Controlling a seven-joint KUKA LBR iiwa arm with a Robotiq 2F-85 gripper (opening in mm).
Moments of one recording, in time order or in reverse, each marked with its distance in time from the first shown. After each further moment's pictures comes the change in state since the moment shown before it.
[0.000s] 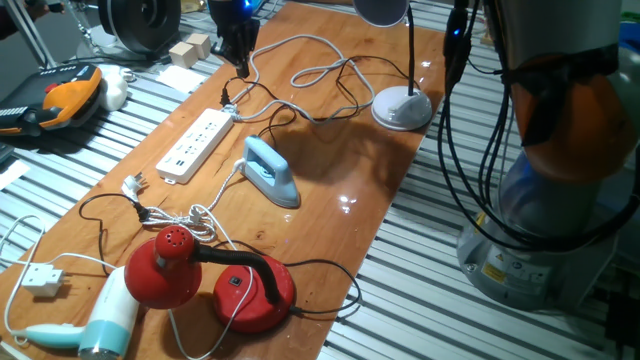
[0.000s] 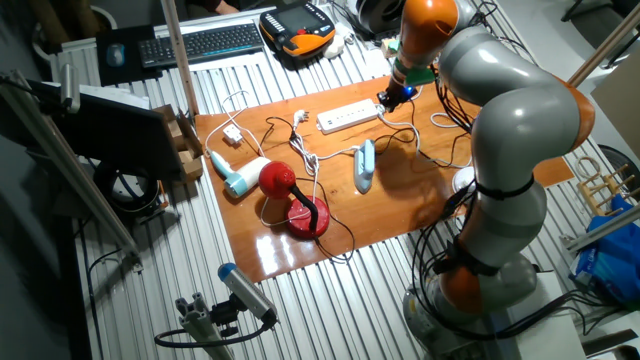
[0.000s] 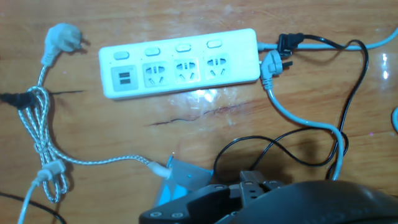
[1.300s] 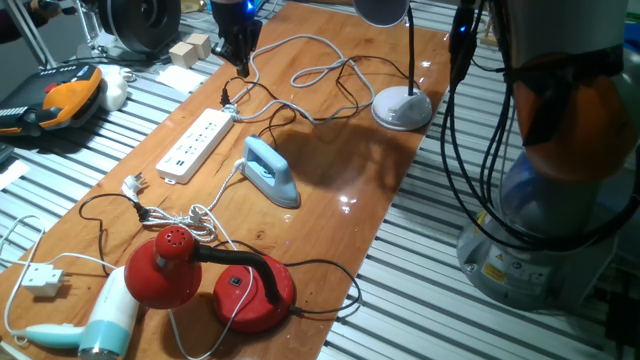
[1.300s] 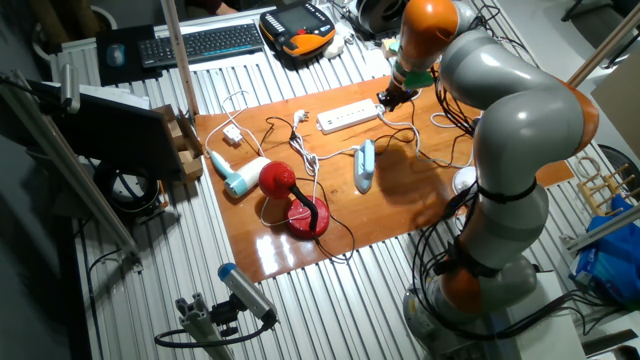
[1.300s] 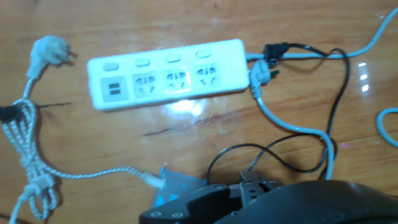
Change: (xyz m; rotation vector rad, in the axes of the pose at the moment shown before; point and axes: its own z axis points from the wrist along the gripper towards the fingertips) arm -0.009 -0.008 -0.002 0.057 -0.068 0.044
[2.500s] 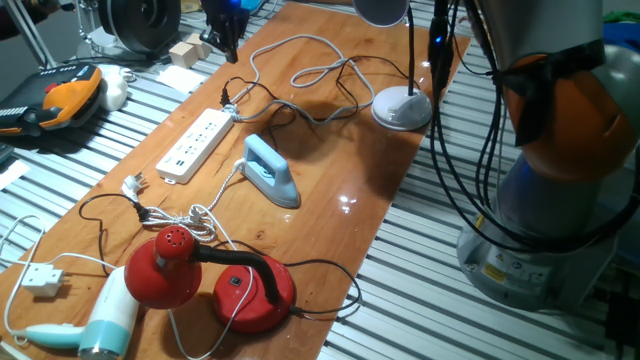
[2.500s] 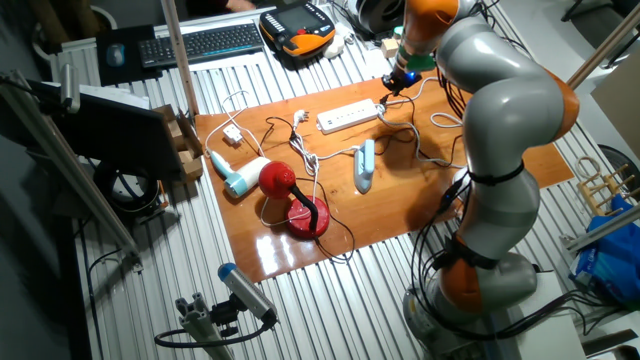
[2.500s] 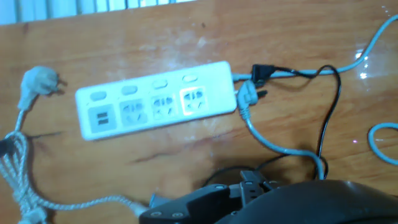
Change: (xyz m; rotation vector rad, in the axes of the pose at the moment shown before) arm -0.057 -0.035 0.023 0.015 -0.004 0.056
